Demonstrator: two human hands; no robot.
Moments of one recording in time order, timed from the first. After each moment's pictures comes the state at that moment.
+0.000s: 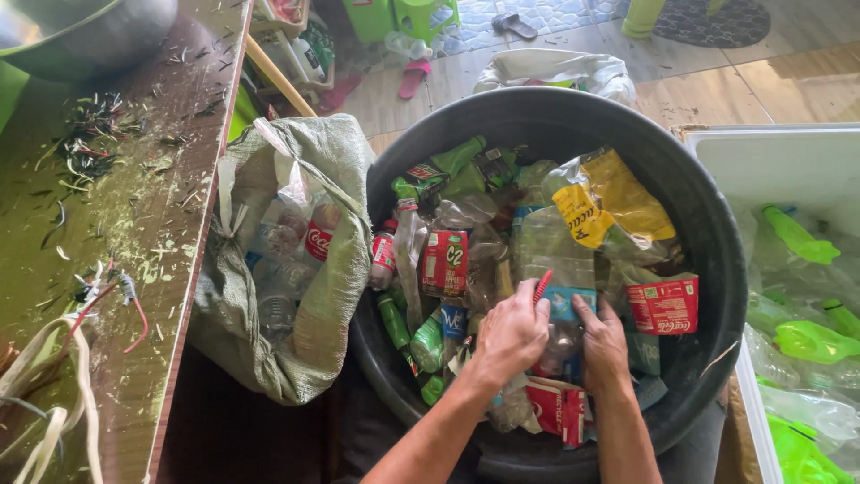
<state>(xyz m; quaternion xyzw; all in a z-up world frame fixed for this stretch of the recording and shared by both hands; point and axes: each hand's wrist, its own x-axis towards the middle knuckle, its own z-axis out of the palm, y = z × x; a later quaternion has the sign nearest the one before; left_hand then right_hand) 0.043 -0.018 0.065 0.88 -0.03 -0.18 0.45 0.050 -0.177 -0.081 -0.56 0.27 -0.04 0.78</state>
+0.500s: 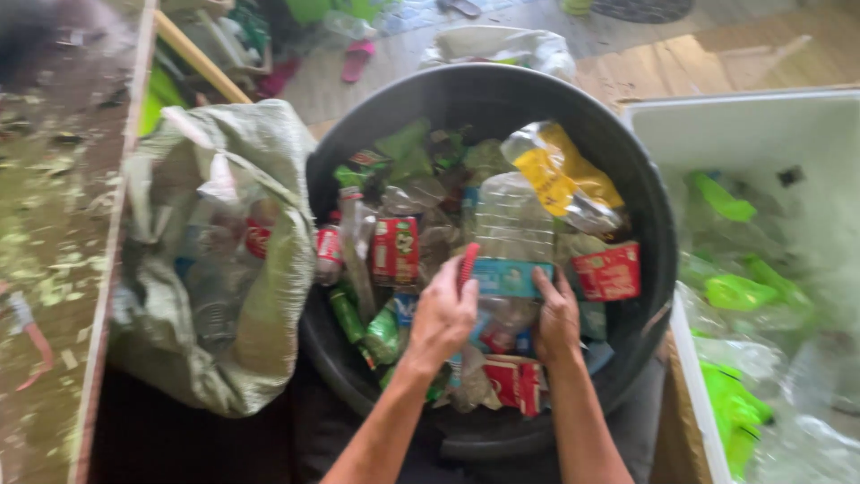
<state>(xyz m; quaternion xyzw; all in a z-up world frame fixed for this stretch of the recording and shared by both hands) 0.040 0.002 0.076 0.85 0.00 -0.11 0.51 0.052 -0.161 -0.050 -0.50 0.28 -0.09 0.82</state>
